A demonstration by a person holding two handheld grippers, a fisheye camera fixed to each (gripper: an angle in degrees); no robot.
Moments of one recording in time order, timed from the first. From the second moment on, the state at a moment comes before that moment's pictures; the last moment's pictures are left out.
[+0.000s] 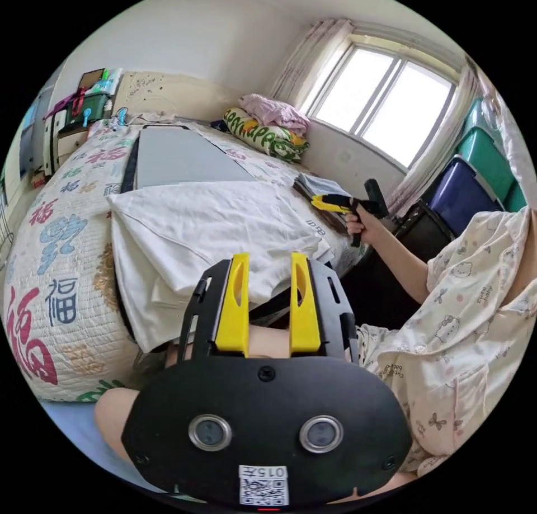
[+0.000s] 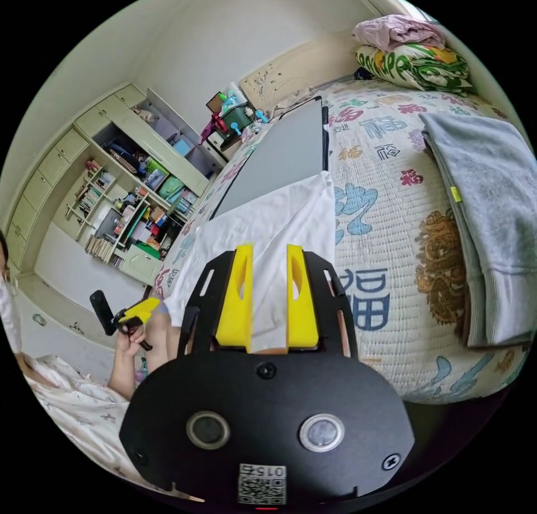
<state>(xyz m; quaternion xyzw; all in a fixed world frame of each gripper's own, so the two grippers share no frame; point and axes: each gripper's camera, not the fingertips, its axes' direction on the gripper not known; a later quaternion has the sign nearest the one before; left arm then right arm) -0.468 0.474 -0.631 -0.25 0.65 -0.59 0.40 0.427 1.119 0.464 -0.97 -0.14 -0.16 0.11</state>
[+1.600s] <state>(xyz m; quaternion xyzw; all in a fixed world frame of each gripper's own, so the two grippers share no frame) -0.584 0.426 -0.631 -0.36 0.62 -0.54 0.45 0.323 0.883 0.341 -0.87 -0.46 -0.13 -0.12</state>
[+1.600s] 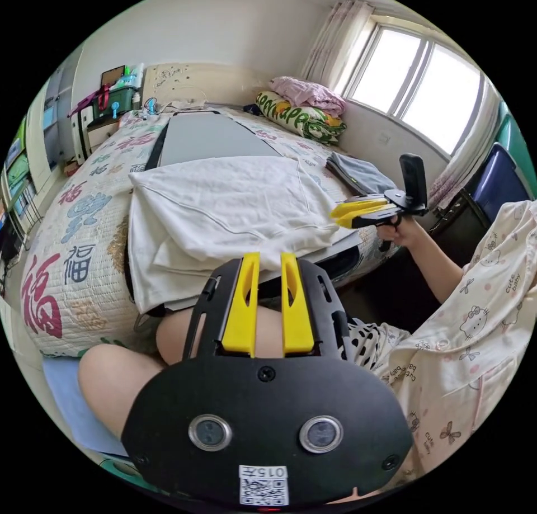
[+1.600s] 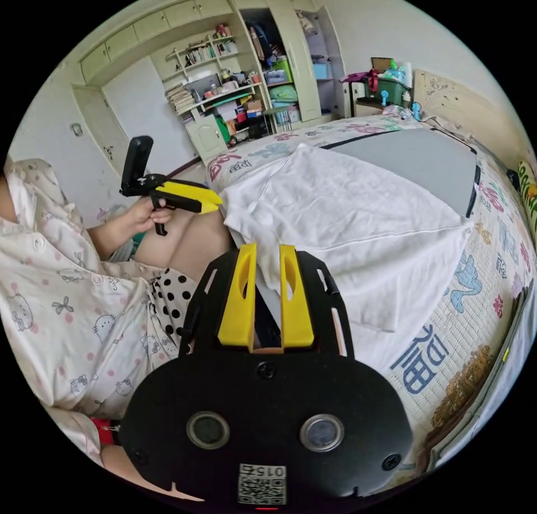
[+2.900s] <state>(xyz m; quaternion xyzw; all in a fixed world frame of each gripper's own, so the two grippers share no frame) -0.520 0.528 -0.644 -0.39 0.57 -0.59 0.41 0.266 0.925 0.373 -0.93 -0.31 -0.19 -0.09</state>
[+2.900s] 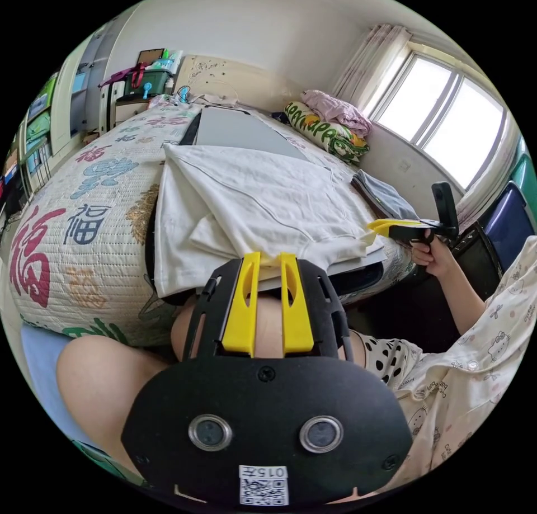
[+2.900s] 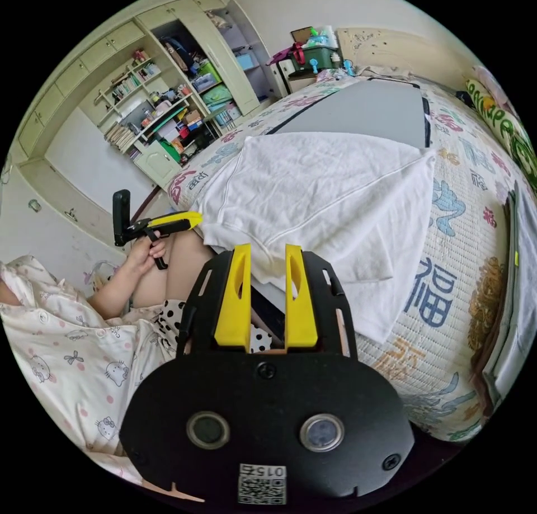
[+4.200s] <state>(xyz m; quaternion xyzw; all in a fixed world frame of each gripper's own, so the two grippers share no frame) -0.208 0.064 -0.167 -0.30 0.76 -0.31 0.49 0.394 1.034 0.652 -0.99 -0.06 -0.05 0.13</state>
